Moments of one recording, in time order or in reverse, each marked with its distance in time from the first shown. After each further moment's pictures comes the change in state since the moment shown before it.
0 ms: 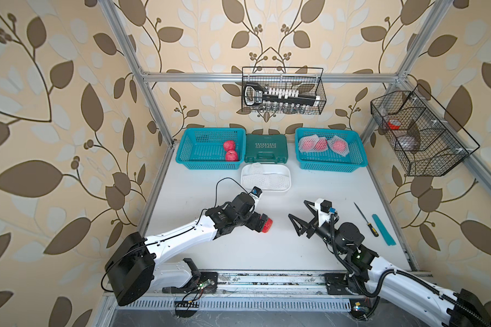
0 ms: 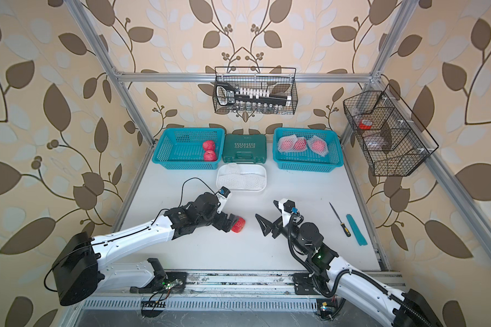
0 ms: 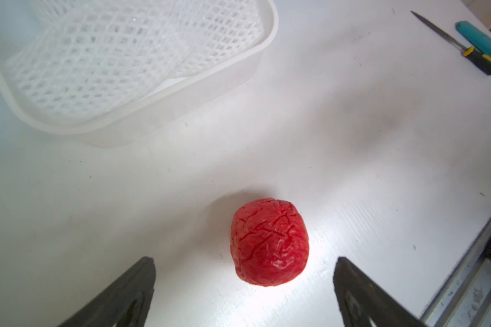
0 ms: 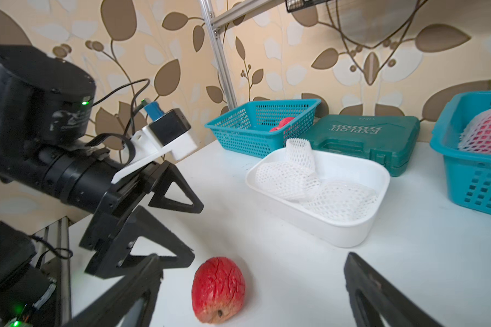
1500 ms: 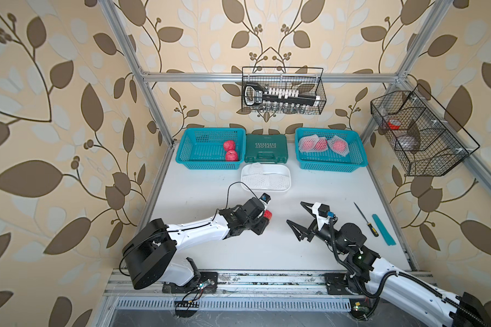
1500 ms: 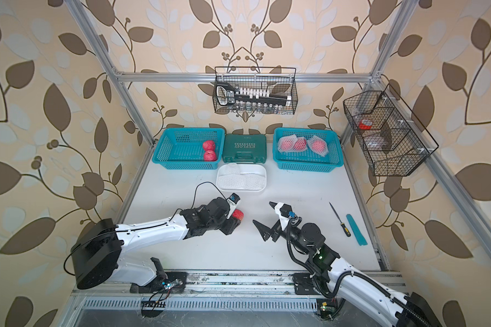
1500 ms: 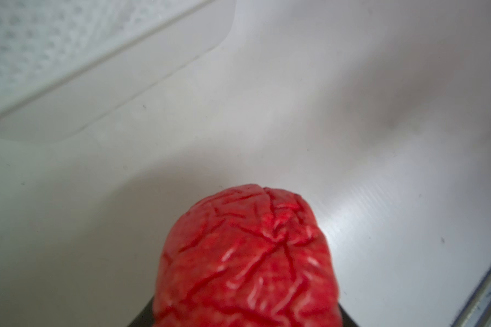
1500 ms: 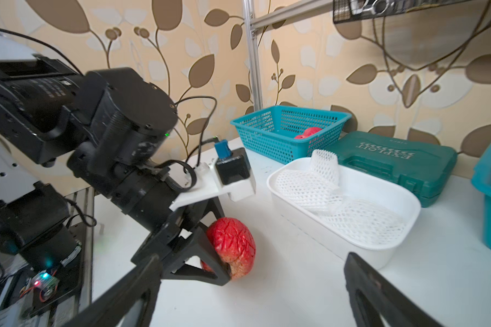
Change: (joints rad) left arm -0.046 0.106 0.050 0.044 -0.021 0.033; right arm 0.000 -0.081 0.003 -0.003 -0.022 -0.090
